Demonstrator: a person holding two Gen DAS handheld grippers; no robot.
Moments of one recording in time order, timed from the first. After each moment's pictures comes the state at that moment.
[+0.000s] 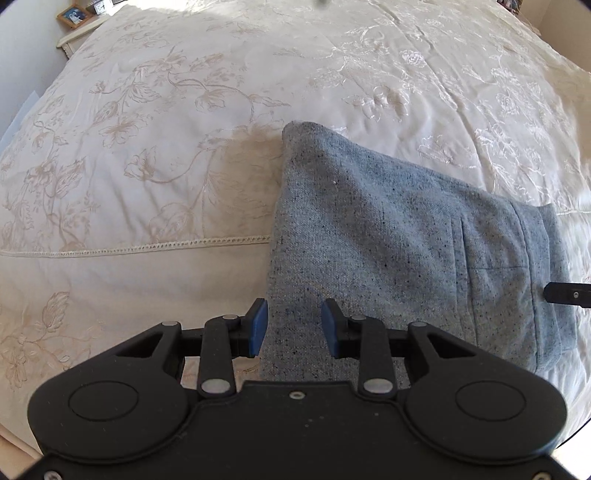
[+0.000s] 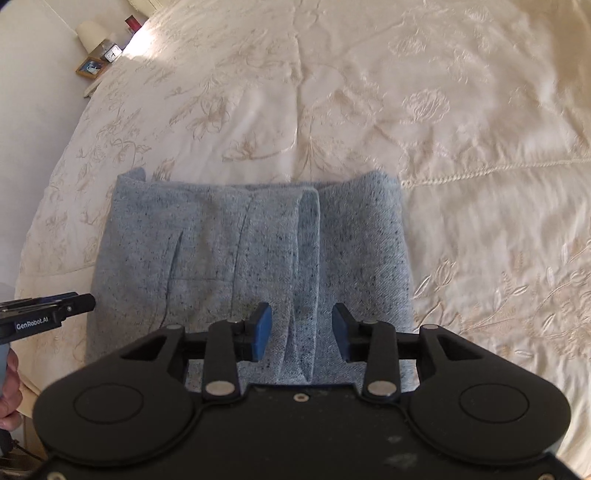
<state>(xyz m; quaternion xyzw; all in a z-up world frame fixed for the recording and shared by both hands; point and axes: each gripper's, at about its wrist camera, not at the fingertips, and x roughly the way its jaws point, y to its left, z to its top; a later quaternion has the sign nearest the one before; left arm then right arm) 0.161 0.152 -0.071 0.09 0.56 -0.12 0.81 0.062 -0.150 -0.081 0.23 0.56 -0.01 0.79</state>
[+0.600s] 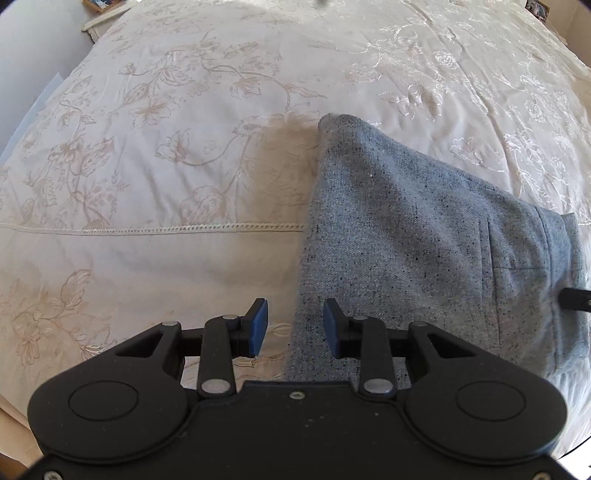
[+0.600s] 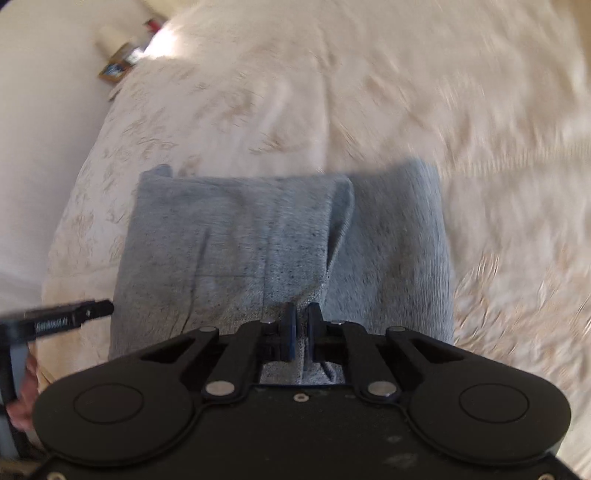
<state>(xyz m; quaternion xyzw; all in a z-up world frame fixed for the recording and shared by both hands) 0.159 0.168 -0.066 0.08 0.57 -0.08 0.82 0.062 -0.133 -0.076 0.22 0.54 0.04 0.81</state>
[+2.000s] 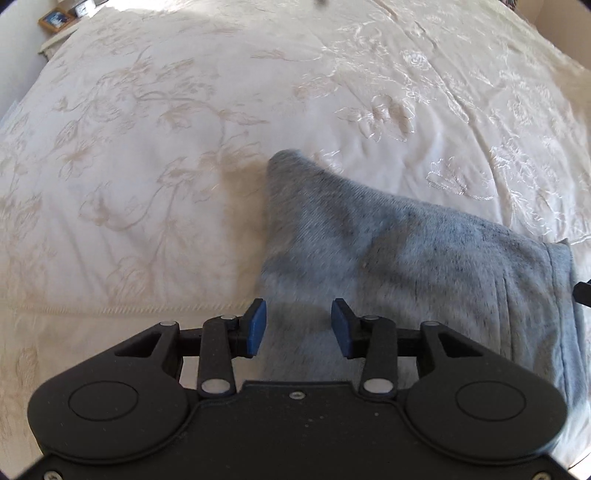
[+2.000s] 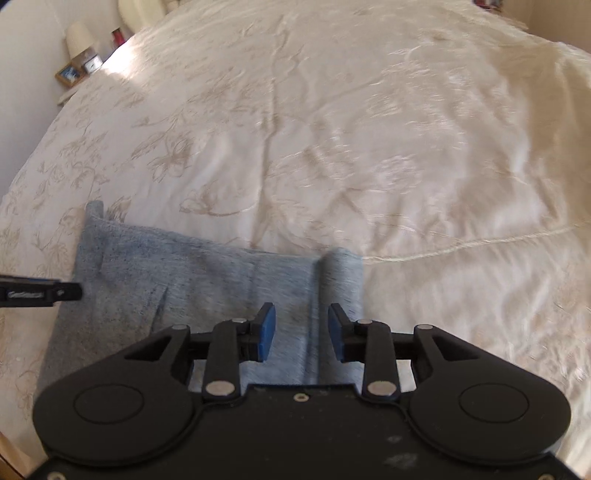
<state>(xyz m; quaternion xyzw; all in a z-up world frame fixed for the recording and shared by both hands) 0.209 0.134 -0.094 0.08 0.57 -0.13 0.81 0.071 -0.151 -0.072 0.13 0.51 -0.09 0.85</state>
